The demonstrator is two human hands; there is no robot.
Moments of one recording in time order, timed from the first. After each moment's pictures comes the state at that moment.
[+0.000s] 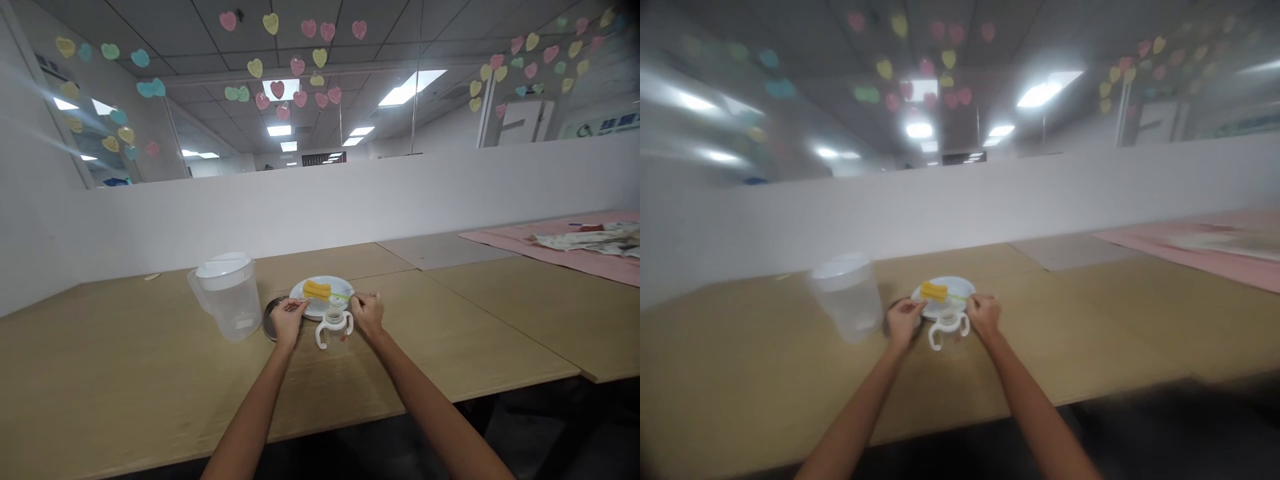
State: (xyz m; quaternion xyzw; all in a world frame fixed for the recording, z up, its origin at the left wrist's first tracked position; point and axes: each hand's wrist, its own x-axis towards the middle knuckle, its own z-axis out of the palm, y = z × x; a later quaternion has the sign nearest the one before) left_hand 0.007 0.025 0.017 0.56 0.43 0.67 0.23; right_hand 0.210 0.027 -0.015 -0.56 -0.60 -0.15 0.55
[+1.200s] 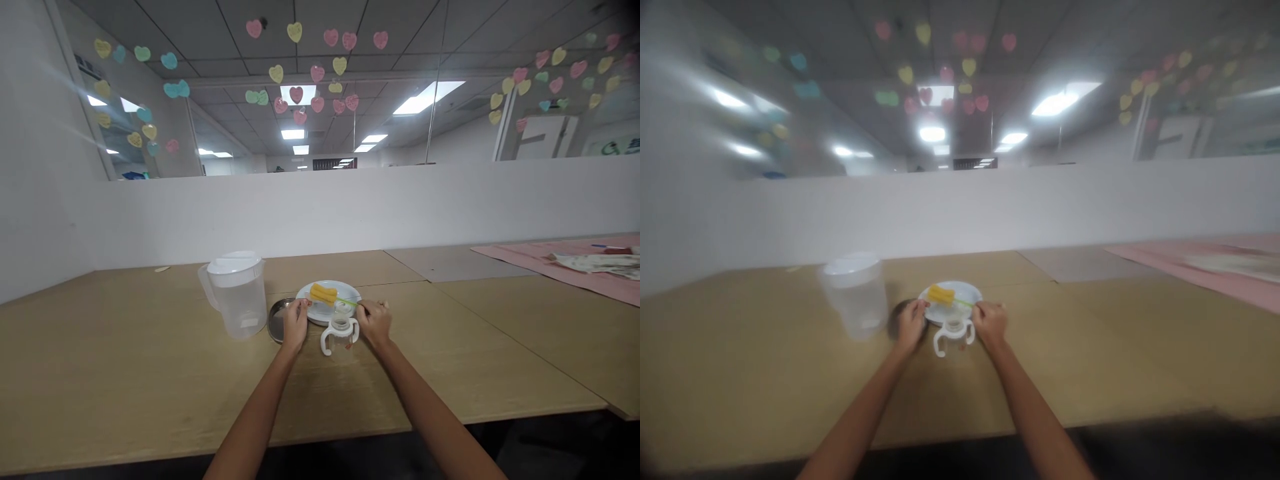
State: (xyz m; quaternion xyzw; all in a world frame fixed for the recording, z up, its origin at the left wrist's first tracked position) left_hand 0.003 0.022 0.014 0.64 0.45 0.60 0.16; right_hand 0.211 0.028 -0.019 -0.55 -0.63 -0.16 0.52
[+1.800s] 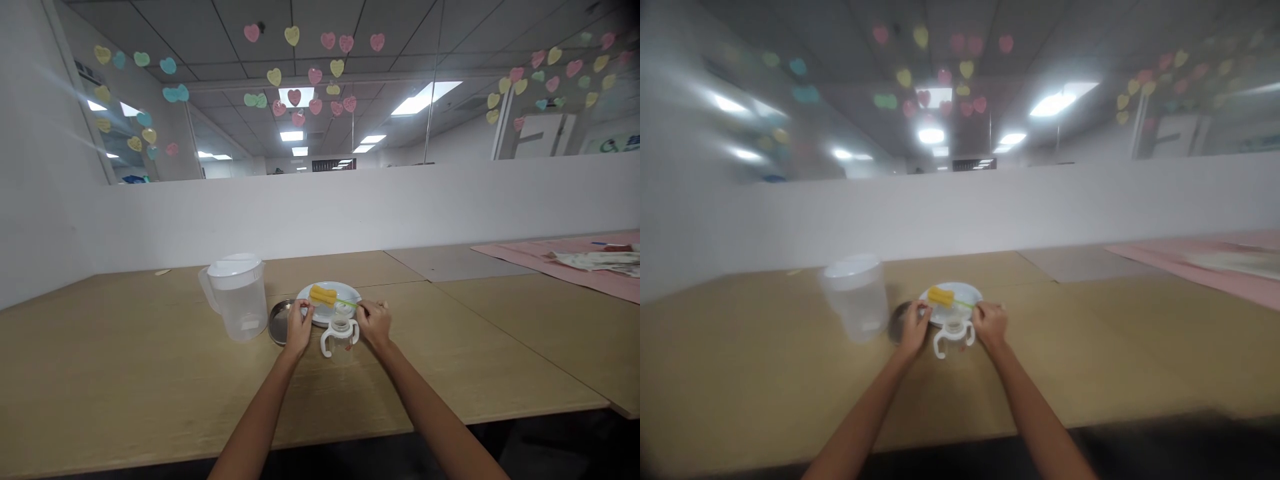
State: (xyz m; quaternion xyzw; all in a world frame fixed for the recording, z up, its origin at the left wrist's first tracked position) left_hand 0.003 0.029 0.001 0.68 0.43 0.59 0.11; right_hand 0.210 0.029 -0.020 -0.55 -0.63 -0.15 0.54
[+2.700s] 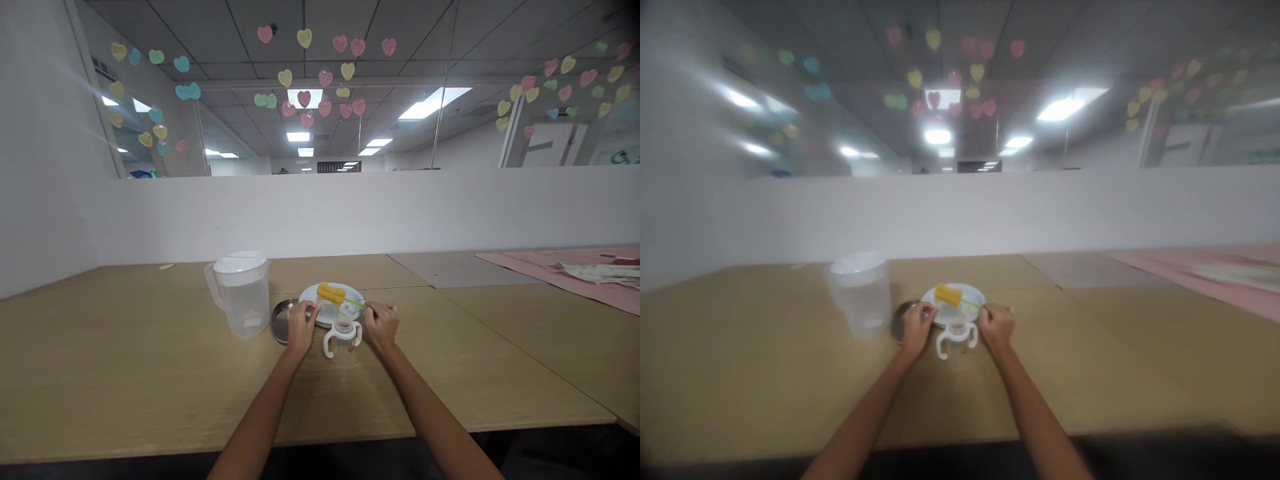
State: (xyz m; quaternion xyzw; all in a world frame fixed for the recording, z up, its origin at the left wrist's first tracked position) left_hand 0.003 0.019 0.008 0.71 0.47 0.52 0.02; right_hand 0.215 0.026 -0.016 -0.49 -0.60 -0.22 0.60
